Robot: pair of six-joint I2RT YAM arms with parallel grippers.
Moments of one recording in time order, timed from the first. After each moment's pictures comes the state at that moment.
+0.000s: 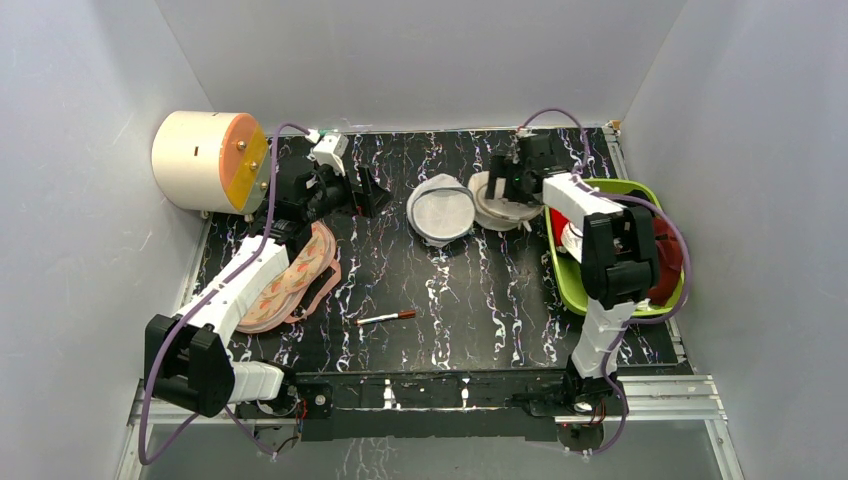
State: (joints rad) left arm -0.31 1.30 0.99 -0.03 0.39 -0.30; right arm 0.14 1.90 1.38 -0.32 -0.09 0.27
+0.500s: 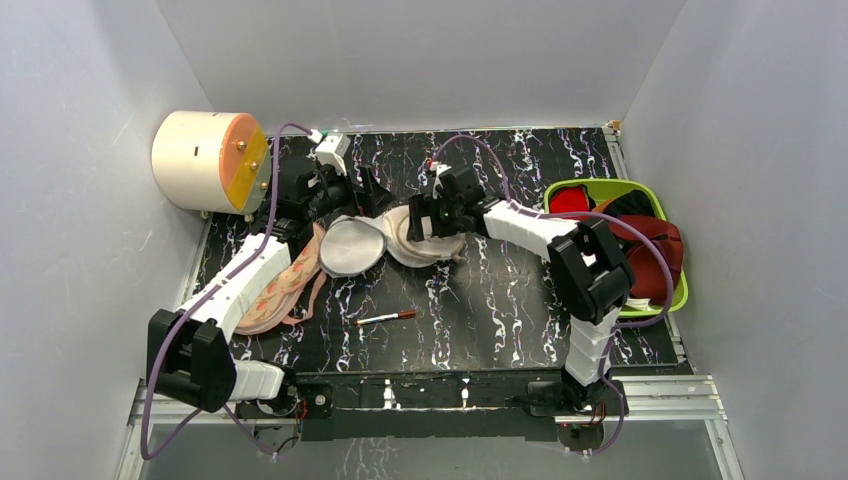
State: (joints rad) left arm -0.31 1.31 0.99 -0.02 0.41 -0.31; right arm 0.56 1.89 1.31 -0.21 -0.22 0.33
